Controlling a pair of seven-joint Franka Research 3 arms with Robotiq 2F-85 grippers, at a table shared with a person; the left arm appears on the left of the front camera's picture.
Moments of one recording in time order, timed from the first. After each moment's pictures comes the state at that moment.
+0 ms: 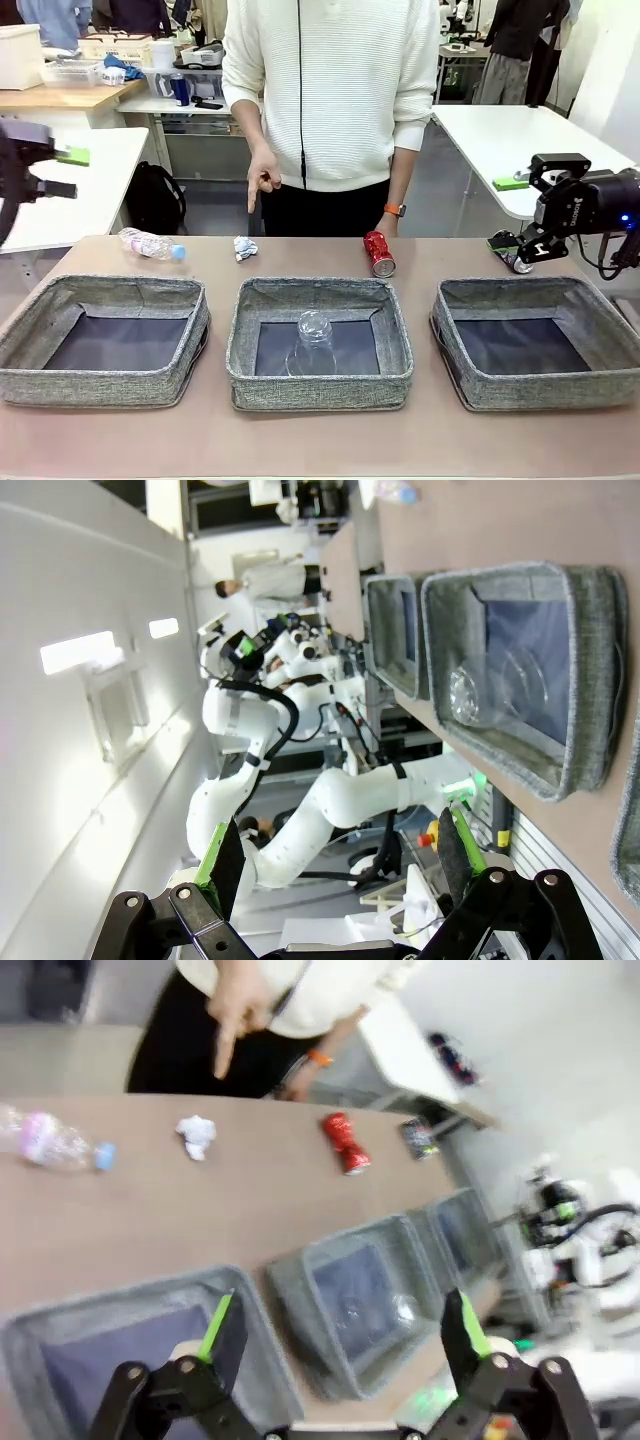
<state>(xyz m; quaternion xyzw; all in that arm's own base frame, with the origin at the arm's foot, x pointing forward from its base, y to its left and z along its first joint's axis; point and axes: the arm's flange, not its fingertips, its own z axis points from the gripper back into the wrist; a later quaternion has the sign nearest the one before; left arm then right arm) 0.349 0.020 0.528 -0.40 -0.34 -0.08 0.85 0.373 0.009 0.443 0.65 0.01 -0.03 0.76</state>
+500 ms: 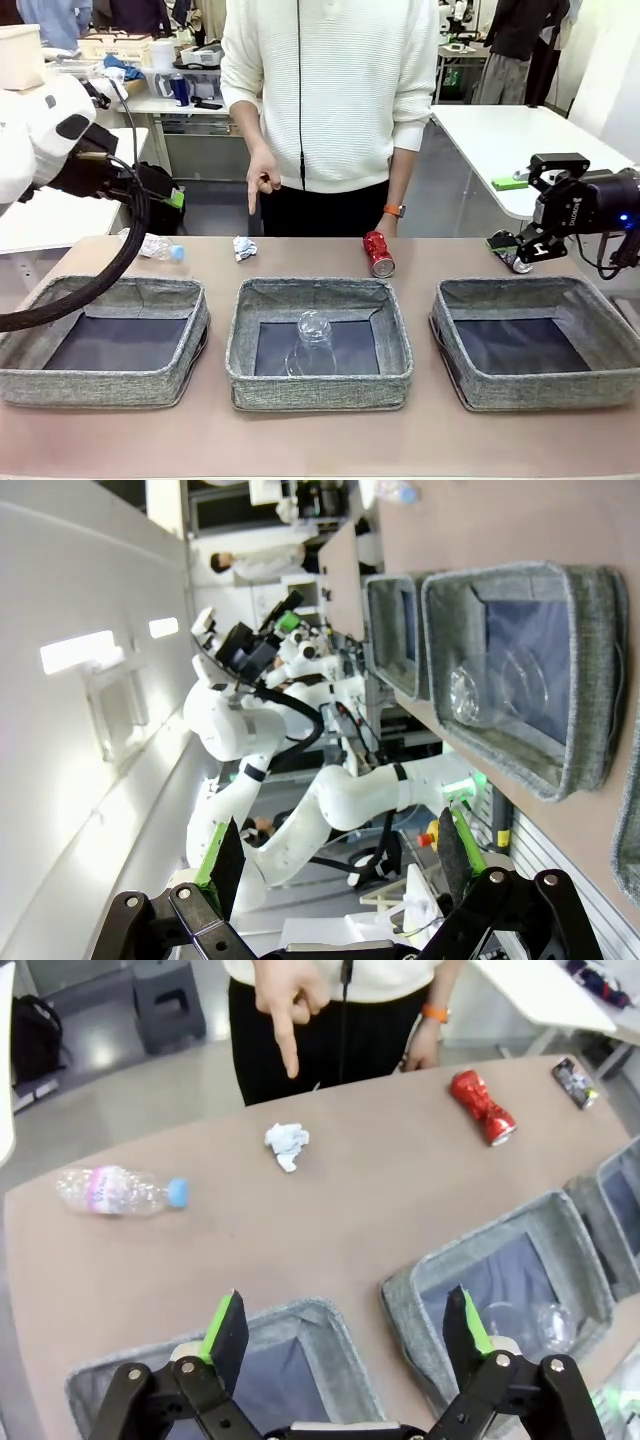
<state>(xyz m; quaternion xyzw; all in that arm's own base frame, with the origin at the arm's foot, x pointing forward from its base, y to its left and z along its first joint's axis) 0.367 -0.100 0.510 -0.16 -0.38 -0.16 0.90 0.373 0.009 0.443 0.65 0.01 -0.03 0.76</state>
